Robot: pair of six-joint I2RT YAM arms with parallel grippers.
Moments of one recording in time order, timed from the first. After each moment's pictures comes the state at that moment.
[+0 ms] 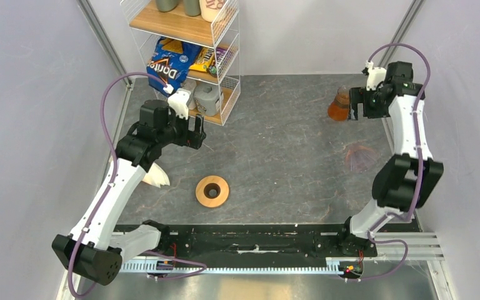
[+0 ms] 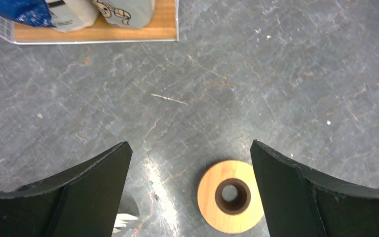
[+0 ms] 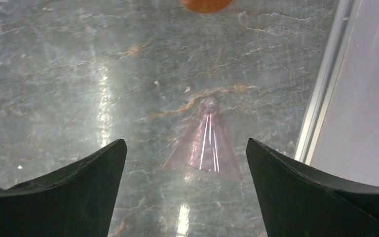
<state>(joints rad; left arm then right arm) -0.33 1.09 1.16 -0.63 0.08 0.00 -0.24 1.62 1.62 -0.96 -0.22 -0.30</state>
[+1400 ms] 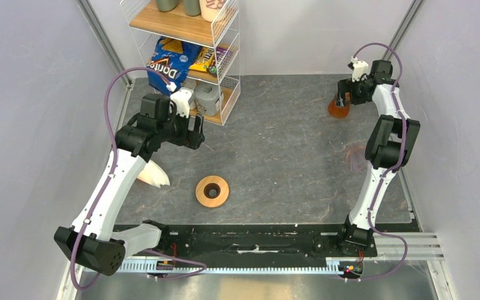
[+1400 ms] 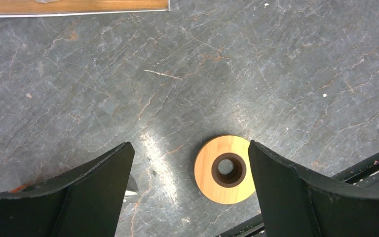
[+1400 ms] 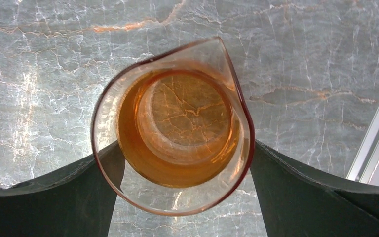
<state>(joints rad) -0.32 1.16 1.28 -0.83 0.14 0.03 -0.25 2.24 1.96 -0.62 -0.38 -0.38</state>
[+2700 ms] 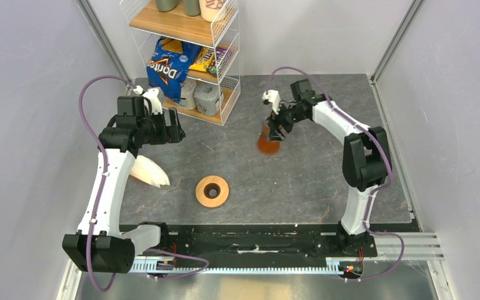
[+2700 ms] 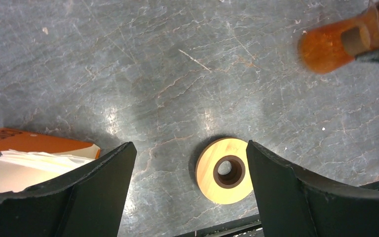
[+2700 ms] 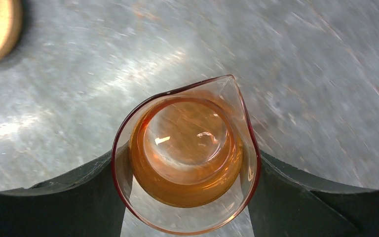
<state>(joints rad) -0.04 1.15 1.26 -0.87 0.22 -0.10 0.26 1.95 1.54 -0.62 -0.69 -0.68</state>
